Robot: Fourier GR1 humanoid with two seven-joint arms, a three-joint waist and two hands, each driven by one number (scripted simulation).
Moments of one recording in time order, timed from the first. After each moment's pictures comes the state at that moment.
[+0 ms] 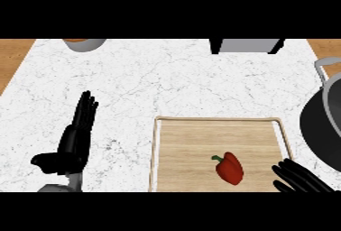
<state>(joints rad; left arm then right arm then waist) -0.02 0.20 -0.21 -1.56 0.17 0.31 -0.15 0.49 -0.50 0.09 -2.12 0.65 0.12 -0.57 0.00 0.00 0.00</state>
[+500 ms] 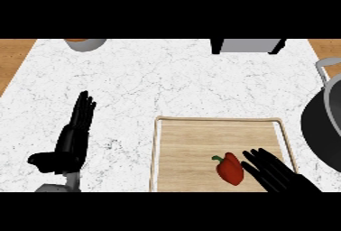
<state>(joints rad) -0.02 0.19 -0.17 -1.54 0.16 0.26 -0.16 0.37 -0.39 0.23 -2.02 0.90 0.16 -0.37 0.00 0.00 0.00</state>
